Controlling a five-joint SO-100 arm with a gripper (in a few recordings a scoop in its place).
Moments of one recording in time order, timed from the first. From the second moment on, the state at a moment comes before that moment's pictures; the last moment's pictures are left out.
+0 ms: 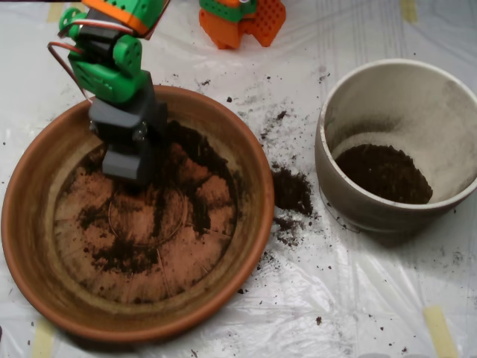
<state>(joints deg) 36.0 81.3 104.8 63.7 -20.3</state>
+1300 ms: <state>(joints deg) 8.2 92.4 75.6 91.4 -5.4</state>
